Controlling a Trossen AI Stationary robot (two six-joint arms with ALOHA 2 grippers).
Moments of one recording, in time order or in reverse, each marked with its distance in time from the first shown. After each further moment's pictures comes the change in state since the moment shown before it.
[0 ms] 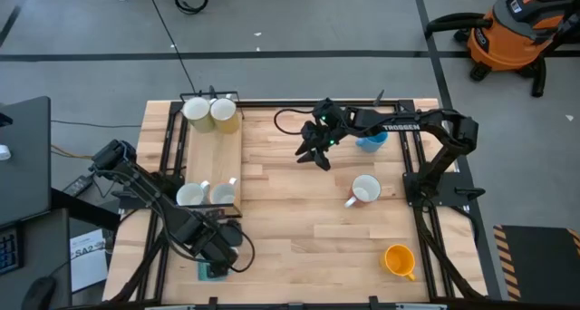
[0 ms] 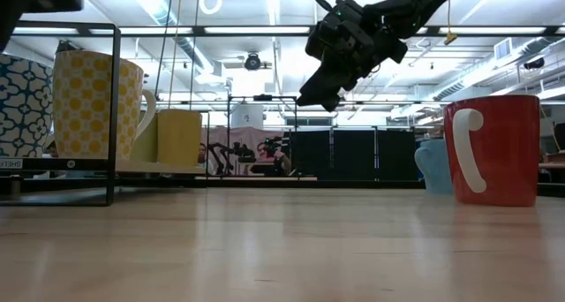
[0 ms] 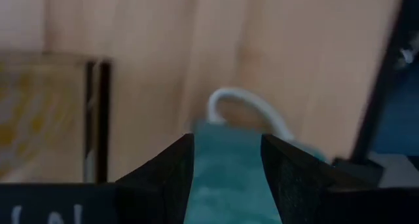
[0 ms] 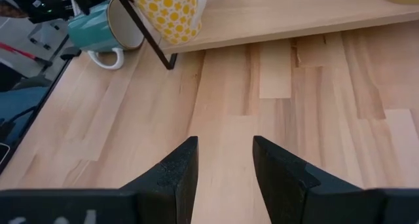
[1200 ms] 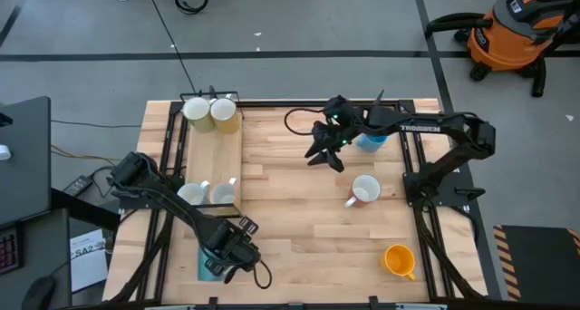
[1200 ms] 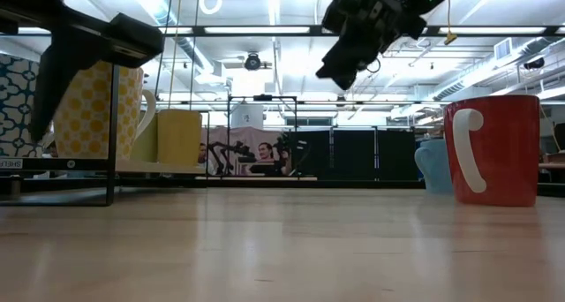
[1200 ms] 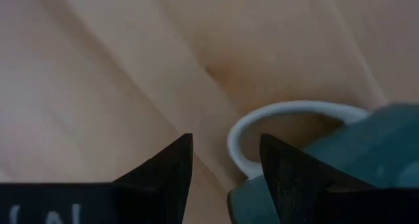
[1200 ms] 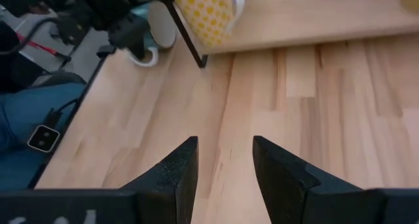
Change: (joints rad) left arm 0.087 0.208 0.000 0.129 0.085 0.907; right arm 0.025 -0.153 0.000 -0.166 -0.027 -0.005
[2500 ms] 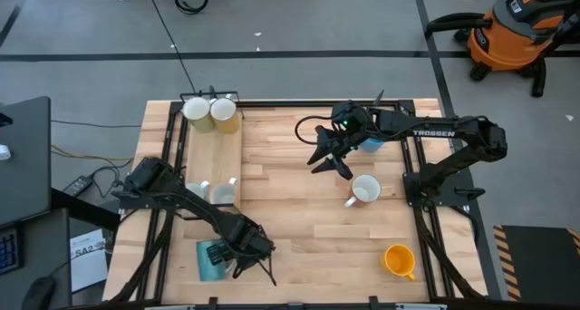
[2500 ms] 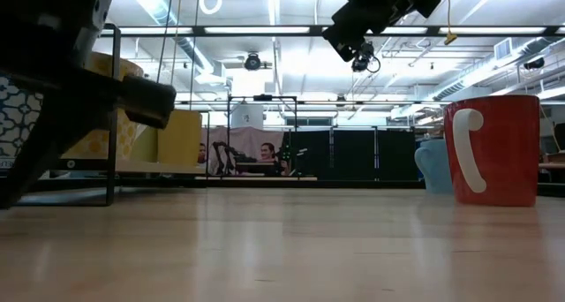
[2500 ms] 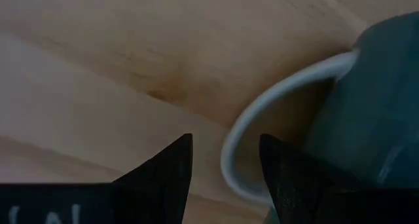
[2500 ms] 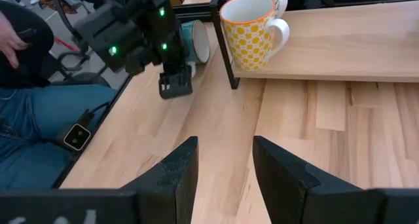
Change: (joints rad) left arm 0.099 0.133 0.000 0.020 0.245 0.541; right arm 0.093 -0.103 0.000 0.000 0.001 -0.004
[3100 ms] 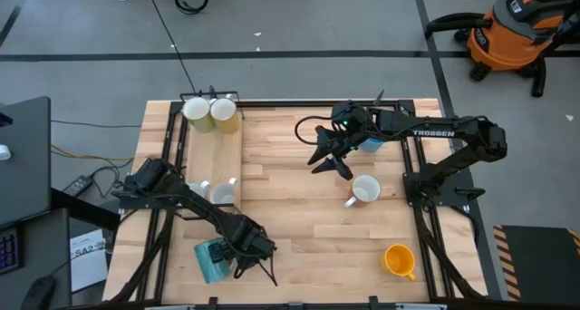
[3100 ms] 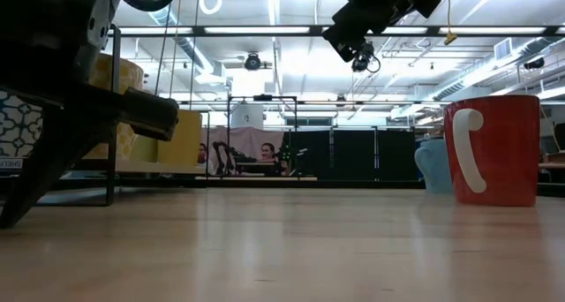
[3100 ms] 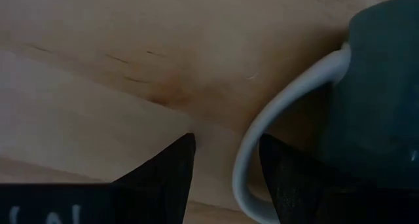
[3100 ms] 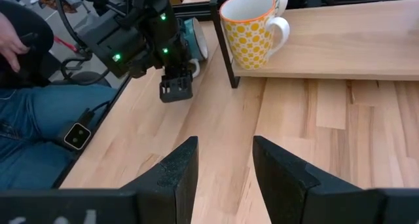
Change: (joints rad) left arm 0.021 0.037 0.002 0.016 -0.035 0.068; right arm 0.000 0.000 0.000 -0.005 0.000 0.000
